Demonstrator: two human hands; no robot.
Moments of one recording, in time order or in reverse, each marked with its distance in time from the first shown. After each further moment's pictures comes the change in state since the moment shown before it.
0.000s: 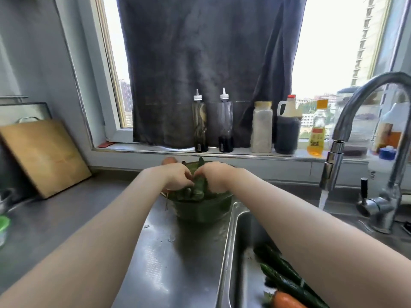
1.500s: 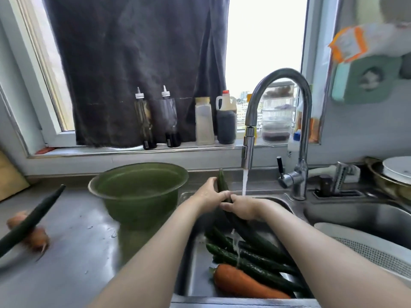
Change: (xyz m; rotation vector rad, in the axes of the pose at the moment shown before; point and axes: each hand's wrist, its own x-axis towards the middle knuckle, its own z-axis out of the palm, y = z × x) left_hand -0.002 0.213 0.135 -0.672 -0.013 0.164; right_hand -0.174 0.149 0.090 0.567 -0.113 0.438
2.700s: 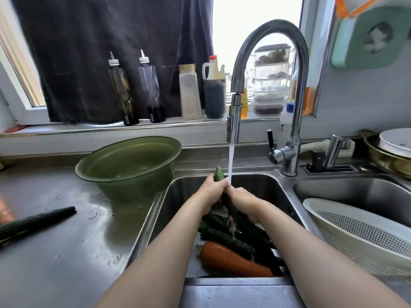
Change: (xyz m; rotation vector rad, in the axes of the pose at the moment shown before) left_hand 0.041 -0.029 0.090 -0.452 -0.004 -0.190; right_hand 0.011 0.072 0.048 0.778 0.055 0.170
